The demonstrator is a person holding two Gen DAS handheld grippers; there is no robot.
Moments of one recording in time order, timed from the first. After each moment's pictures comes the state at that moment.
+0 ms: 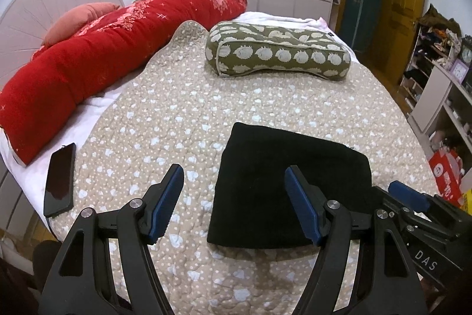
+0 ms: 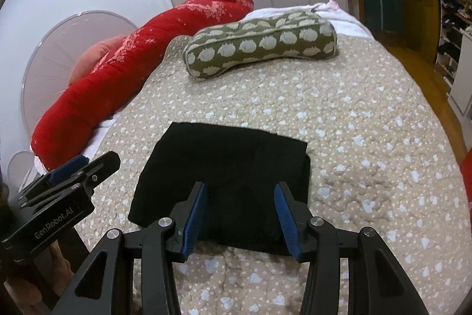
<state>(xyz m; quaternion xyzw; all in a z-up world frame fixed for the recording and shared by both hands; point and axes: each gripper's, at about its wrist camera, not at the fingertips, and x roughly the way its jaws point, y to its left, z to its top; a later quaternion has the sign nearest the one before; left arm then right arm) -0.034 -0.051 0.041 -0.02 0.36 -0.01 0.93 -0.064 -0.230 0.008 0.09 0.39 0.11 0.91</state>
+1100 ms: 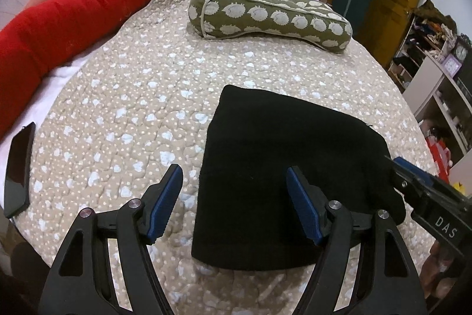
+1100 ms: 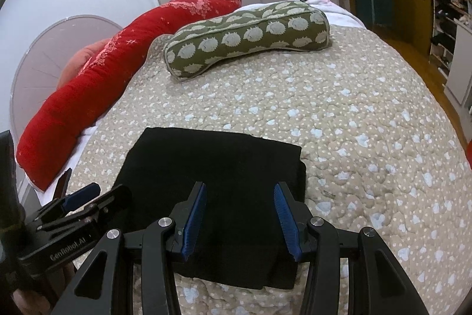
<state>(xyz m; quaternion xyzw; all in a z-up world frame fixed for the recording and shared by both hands) 0.008 -0.045 -0.017 -0.05 0.42 -0.06 0.90 -0.026 -0.238 -0.024 0.11 0.40 0.09 0.91</state>
